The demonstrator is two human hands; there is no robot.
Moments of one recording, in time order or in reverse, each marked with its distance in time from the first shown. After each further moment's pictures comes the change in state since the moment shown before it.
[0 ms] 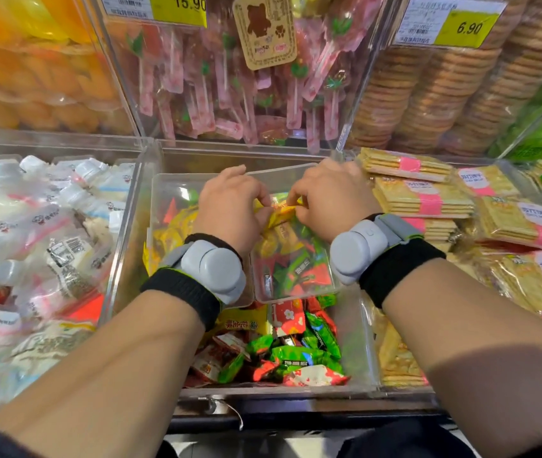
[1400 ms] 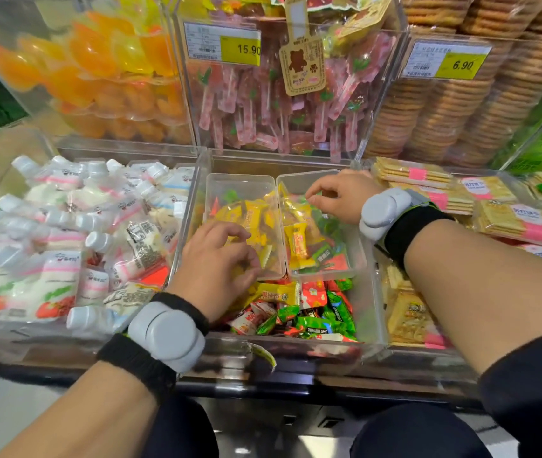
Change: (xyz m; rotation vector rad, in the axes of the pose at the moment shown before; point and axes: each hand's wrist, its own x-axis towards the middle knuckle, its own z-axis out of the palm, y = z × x) left_hand -0.116 -0.011 -0.076 -0.034 -0.097 0.060; right_hand -0.002 -0.004 -0.029 0.294 -0.210 0.023
